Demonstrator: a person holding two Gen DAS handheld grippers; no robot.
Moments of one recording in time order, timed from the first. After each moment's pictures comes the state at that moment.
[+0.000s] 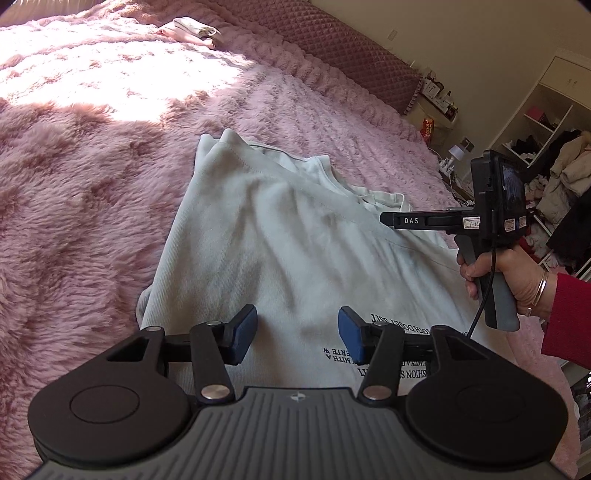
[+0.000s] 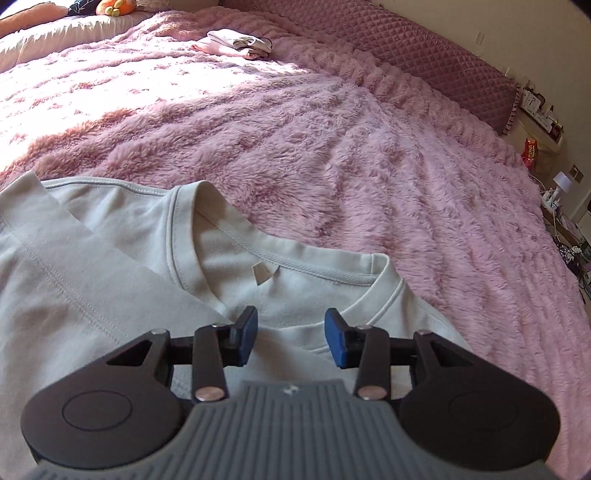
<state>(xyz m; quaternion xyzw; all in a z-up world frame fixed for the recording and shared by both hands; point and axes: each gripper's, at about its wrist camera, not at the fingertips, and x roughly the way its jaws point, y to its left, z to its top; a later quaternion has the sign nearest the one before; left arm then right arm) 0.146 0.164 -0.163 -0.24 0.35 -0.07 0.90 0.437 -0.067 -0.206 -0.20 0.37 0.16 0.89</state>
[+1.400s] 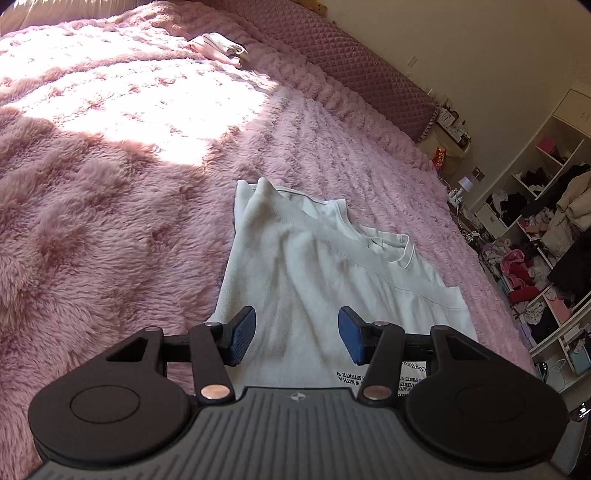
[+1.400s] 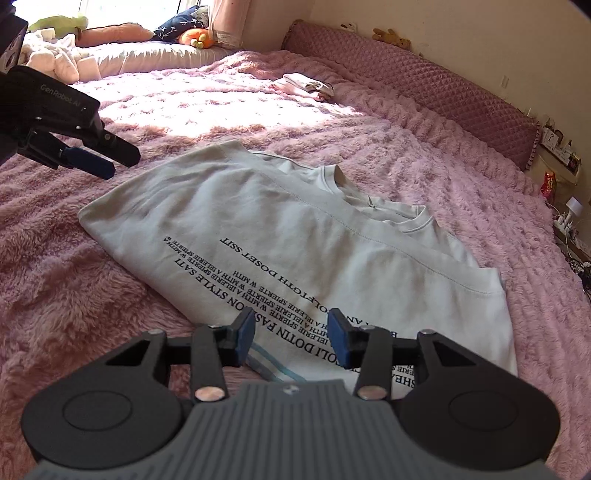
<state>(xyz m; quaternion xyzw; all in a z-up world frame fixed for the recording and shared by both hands) 0.128 0.216 -0.117 -0.28 0.33 -0.04 0.90 0.166 -0.093 -0.166 -0.20 0.29 0.25 0.90</state>
